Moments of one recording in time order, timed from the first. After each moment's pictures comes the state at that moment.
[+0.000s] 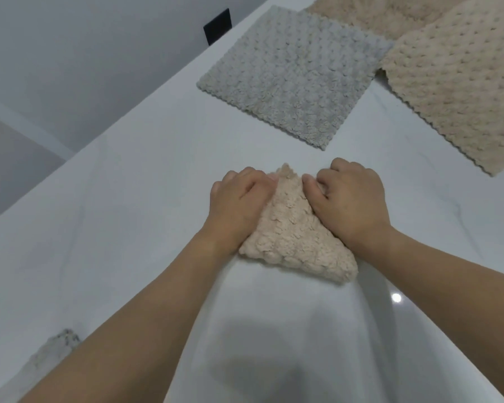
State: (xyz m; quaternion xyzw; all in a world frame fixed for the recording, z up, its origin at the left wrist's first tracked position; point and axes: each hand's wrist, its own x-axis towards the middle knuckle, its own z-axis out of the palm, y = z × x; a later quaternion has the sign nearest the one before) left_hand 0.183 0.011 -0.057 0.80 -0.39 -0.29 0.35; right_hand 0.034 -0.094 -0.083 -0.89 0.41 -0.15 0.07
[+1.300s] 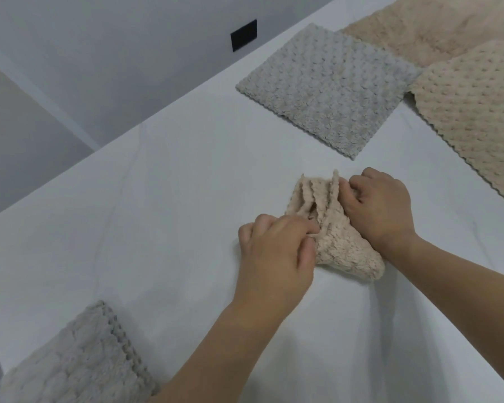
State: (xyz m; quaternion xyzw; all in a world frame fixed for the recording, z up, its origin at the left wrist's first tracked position) left_hand 0.131 0.090 -0.042 0.80 -0.49 -0.10 0.34; right_hand 0.037 -0.095 -0.084 -0.89 0.42 -0.17 0.07
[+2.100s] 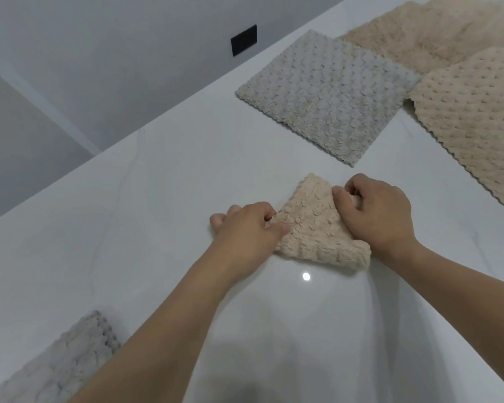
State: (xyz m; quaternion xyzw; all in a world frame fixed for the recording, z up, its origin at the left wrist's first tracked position) left_hand 0.192 0.063 -0.039 0.84 -0.40 -0.29 0.23; right_hand 0.037 -0.095 -0.078 -0.87 0.43 -0.18 0.14
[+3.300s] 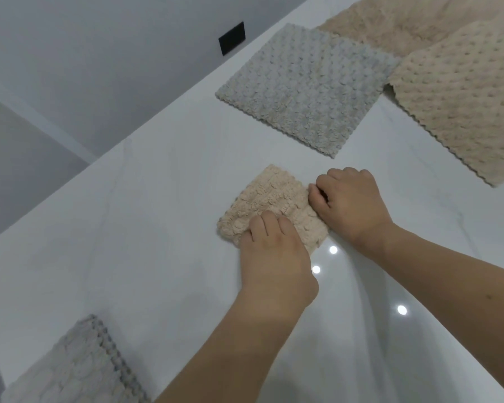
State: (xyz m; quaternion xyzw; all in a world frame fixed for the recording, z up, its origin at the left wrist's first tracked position) left_hand 0.105 0.056 -0.032 0.86 -0.50 -0.11 -0.06; right_hand 0.040 -0.100 -0.092 -0.93 0.33 -0.18 0.02
